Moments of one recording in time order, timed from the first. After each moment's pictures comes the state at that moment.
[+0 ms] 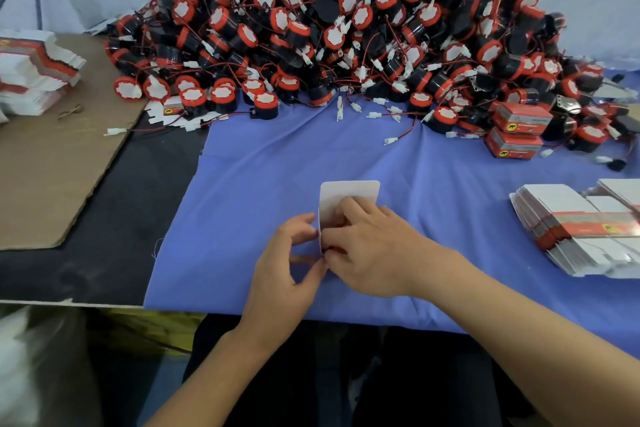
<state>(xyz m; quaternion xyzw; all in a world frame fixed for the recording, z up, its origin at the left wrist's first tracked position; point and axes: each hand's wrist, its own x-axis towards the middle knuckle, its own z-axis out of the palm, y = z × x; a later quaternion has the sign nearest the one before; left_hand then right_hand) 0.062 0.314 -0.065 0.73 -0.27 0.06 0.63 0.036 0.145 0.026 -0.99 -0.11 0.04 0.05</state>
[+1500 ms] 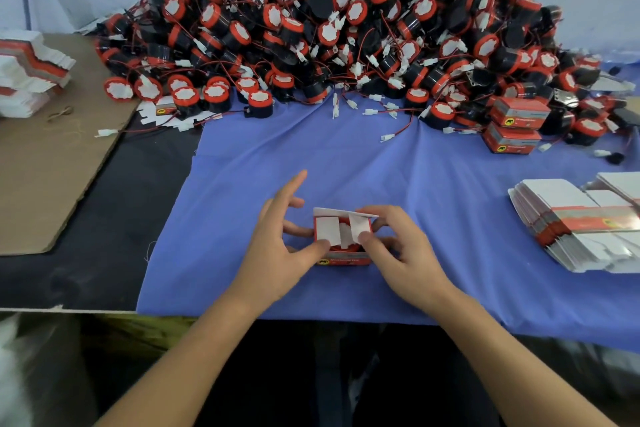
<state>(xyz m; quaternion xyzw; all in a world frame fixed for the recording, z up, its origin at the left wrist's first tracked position) 0.093 0.311 -0.038 0.77 -0.24 -0.05 0.60 0.014 0.109 -0.044 -0.82 0.03 -0.14 0.56</state>
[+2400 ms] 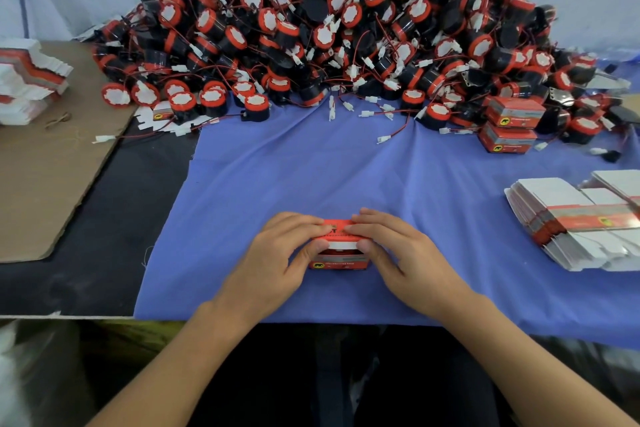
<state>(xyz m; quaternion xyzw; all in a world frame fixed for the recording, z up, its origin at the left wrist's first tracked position) 0.098 0.317 -0.041 0.82 -0.41 0.08 0.39 0.008 0.091 -0.039 -0.93 -0.09 -0.18 0.30</state>
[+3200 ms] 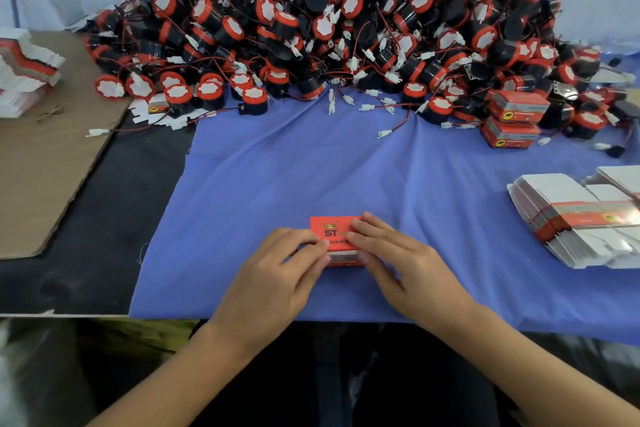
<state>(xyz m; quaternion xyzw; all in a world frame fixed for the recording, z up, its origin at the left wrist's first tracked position) 0.072 0.321 -0.053 0.82 -0.43 0.21 0.31 -0.005 0.099 -0.051 -0.92 -0.12 -0.22 0.28</state>
